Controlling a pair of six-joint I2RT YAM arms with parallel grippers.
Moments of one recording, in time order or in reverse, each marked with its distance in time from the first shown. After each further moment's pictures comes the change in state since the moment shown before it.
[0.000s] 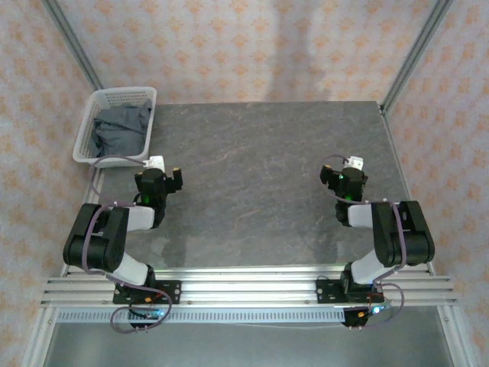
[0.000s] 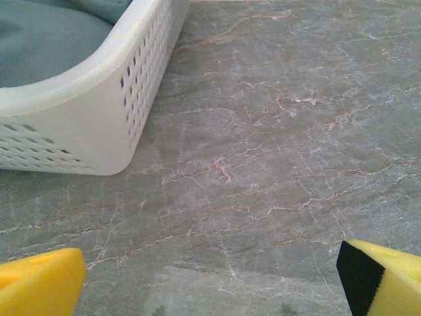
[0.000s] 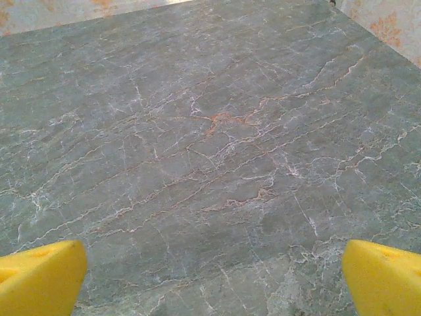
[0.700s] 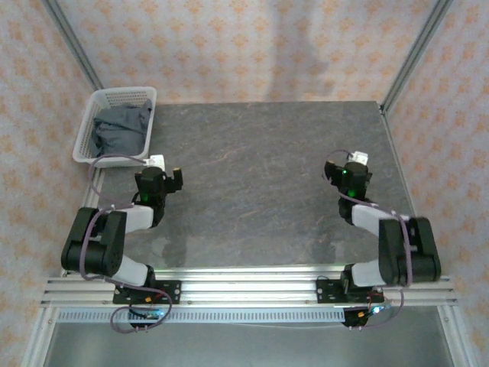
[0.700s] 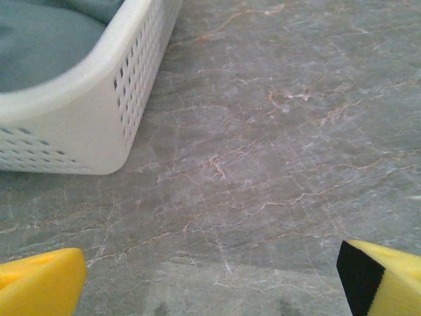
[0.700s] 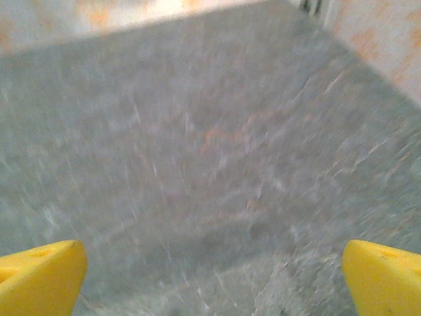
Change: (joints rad) left arm 0.000 -0.067 0.025 -0.107 0.024 0.008; right arm 0.000 -0.196 0.066 -0.252 0.041 0.030
